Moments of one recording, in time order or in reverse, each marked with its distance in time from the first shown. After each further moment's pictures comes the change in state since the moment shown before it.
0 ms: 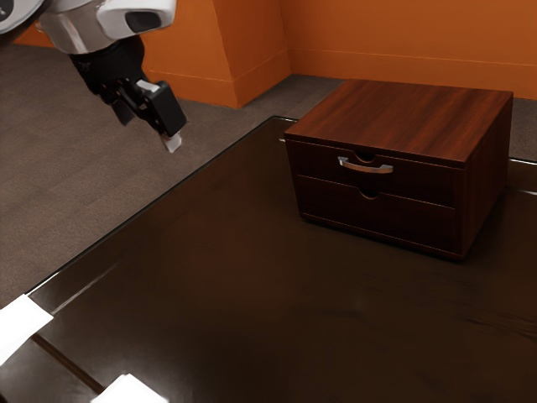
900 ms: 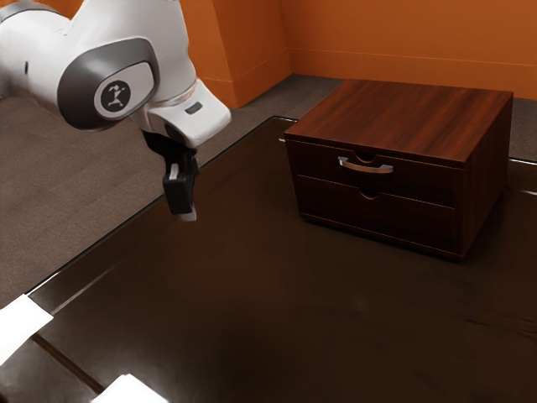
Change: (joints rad) arm 0.102 0.096 -0.030 -0.223 -0.033 0.215 0.855
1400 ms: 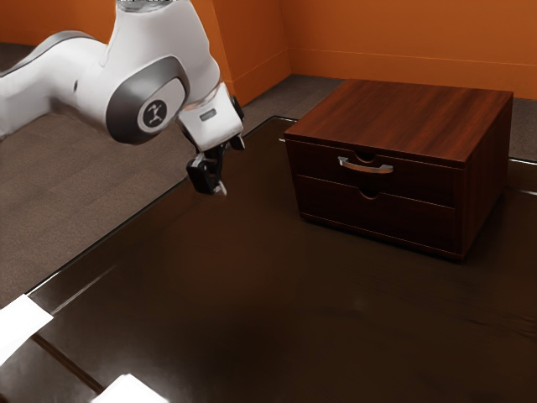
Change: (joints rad) arm 0.008 0.121 0.047 0.034 -0.013 0.280 0.363
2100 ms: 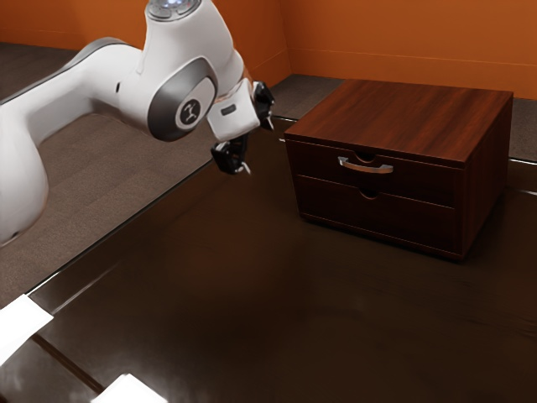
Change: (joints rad) arm 0.057 0.173 -0.029 0.158 -0.019 0.145 0.213
